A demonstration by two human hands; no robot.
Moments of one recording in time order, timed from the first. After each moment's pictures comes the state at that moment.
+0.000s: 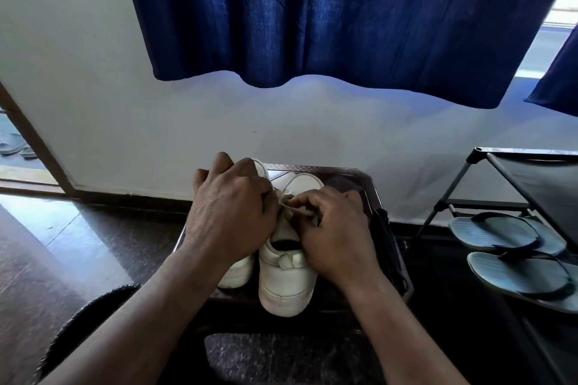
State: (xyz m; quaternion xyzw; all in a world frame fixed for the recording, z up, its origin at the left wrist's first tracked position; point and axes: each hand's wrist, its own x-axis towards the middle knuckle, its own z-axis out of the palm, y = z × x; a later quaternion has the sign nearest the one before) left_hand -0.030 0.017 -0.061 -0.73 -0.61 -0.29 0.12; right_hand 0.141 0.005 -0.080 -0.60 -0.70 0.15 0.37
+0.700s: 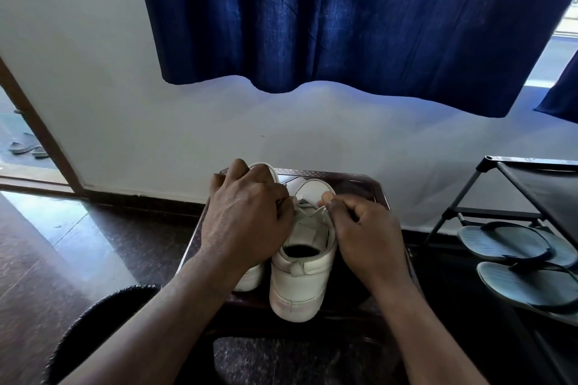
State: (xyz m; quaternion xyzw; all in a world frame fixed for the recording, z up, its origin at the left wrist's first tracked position) left_hand -0.028 0.018 -0.063 -0.73 -0.60 -0.30 0.11; right_hand 0.158 0.007 -0.075 -0.61 -0.62 0.20 0.45
